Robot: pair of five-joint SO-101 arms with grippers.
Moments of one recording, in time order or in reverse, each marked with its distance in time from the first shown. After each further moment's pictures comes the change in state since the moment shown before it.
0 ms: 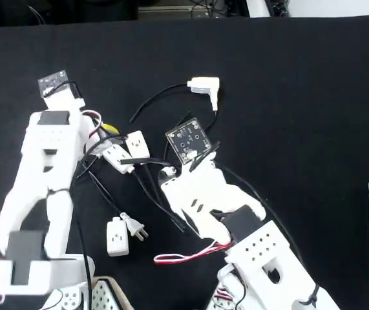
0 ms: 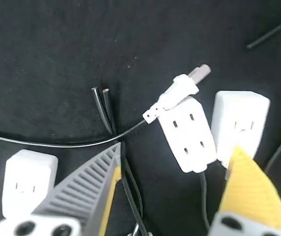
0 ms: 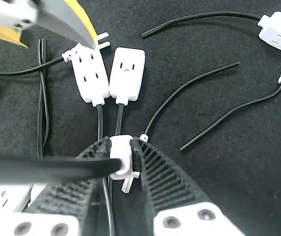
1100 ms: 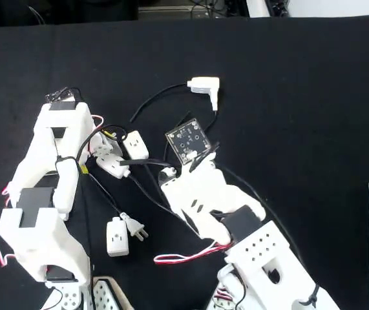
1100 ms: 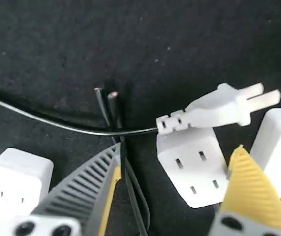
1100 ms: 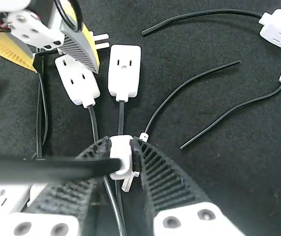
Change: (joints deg) left arm -1.5 20.2 -9.9 4.0 3.2; right arm 0.0 0.0 0.4 0.0 0.0
